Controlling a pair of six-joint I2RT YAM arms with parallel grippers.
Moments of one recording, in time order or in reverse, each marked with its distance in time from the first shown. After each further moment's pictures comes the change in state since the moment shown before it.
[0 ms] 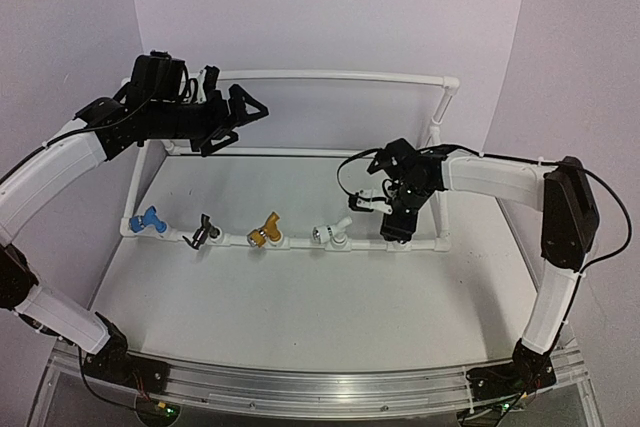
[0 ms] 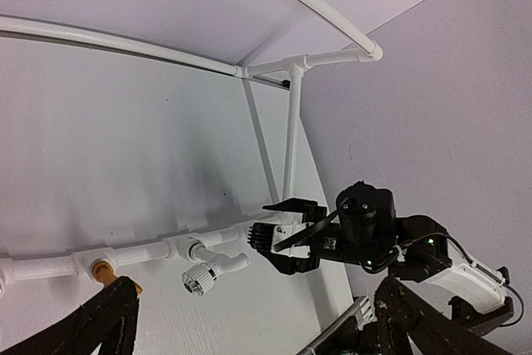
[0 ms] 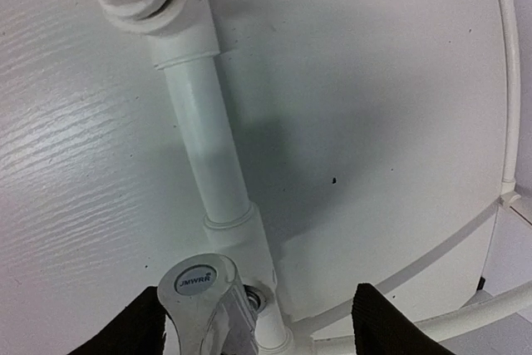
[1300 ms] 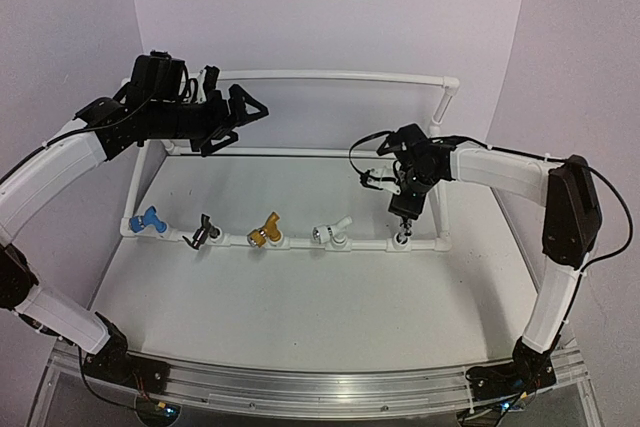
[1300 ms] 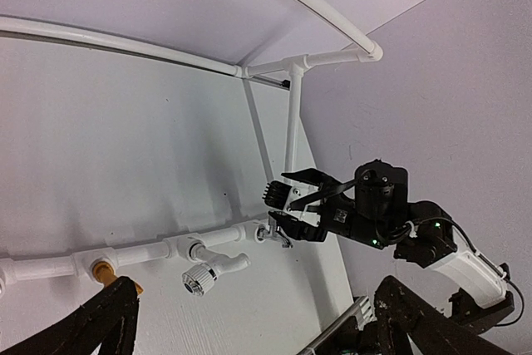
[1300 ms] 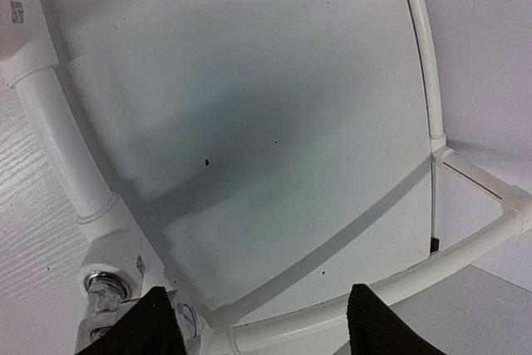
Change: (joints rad) left arm 0.000 0.000 0.000 0.000 0.000 0.000; right arm -0.071 -0.002 0.047 0.099 0.136 -0.014
